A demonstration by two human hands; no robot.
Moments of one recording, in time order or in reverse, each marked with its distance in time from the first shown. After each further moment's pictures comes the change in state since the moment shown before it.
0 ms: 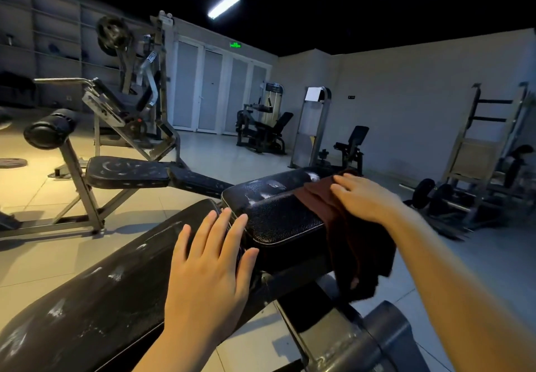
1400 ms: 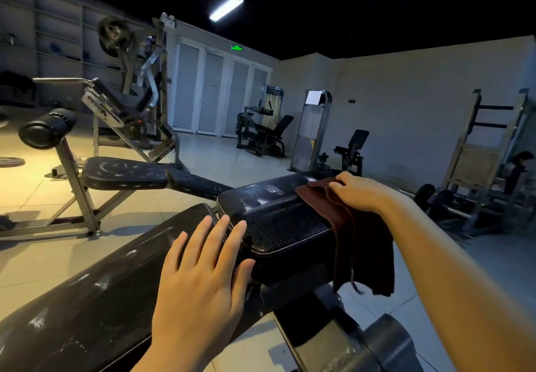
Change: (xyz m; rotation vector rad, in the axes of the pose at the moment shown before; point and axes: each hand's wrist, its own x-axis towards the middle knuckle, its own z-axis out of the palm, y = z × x) left_hand 0.002 -0.001 0.002 0.051 0.044 0.052; right_hand 0.038 0.006 -0.009 0.049 -0.086 0.038
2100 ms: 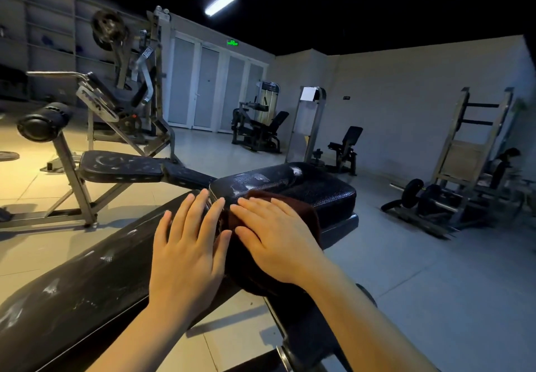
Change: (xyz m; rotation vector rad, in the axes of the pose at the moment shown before) left_hand -0.005 0.002 -0.007 -0.040 0.007 -0.070; right_hand -0.132 -0.087 0.076 -0.034 0.264 -0.630
